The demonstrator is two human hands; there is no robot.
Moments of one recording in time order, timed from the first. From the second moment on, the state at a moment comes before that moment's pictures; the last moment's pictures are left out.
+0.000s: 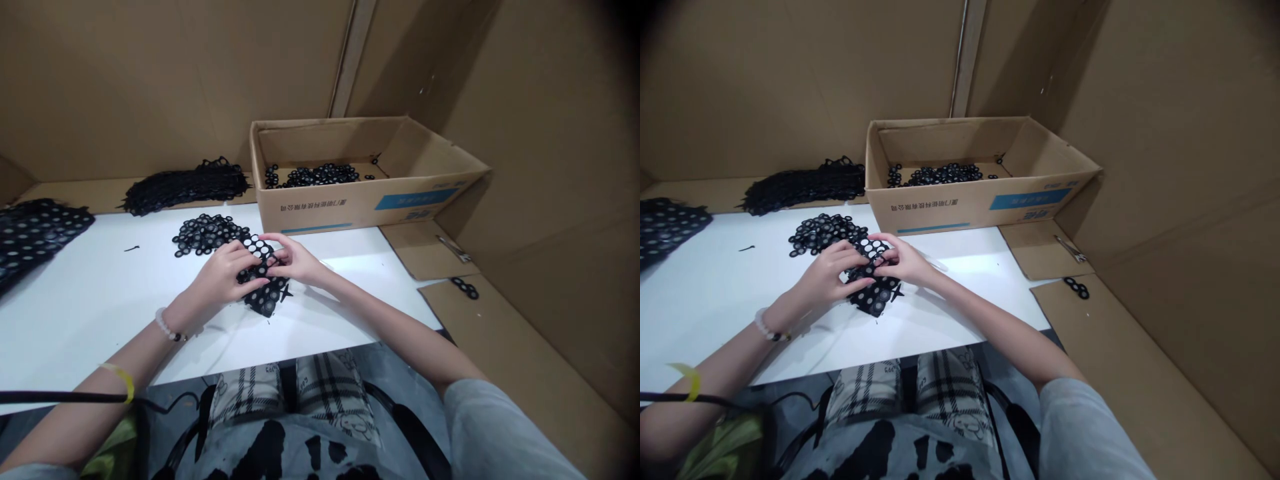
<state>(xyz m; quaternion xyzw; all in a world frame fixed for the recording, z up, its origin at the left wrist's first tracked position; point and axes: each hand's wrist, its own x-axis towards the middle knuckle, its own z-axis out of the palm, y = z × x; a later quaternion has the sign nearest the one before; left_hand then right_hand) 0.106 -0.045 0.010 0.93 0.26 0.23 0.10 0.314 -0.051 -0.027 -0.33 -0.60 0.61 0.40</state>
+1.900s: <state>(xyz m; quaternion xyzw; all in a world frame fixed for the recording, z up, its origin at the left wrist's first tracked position) 0.107 -0.044 0.011 0.92 0.32 0.19 0.10 0.317 -0.056 -0.010 -0.33 -0.54 0.66 0.41</state>
